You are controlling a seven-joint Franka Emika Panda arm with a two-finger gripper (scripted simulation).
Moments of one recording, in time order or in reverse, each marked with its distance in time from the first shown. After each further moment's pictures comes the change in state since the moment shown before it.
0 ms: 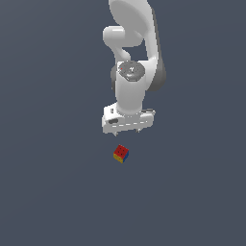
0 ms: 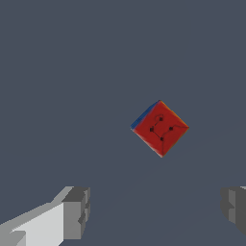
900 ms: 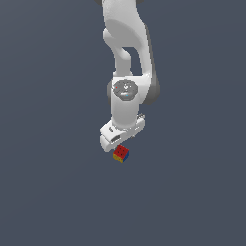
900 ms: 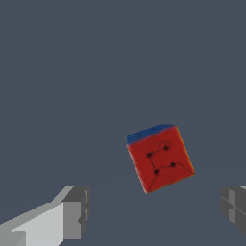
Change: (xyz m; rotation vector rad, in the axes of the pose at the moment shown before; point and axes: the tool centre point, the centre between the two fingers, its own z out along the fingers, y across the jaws) arm 0.022 0.018 0.040 0.000 0.005 -0.443
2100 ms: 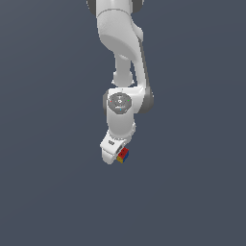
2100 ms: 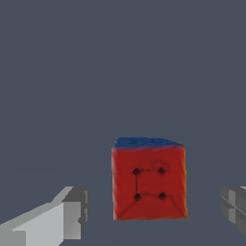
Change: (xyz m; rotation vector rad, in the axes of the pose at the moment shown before) arm 0.007 0.020 0.034 0.005 0.016 -0.356
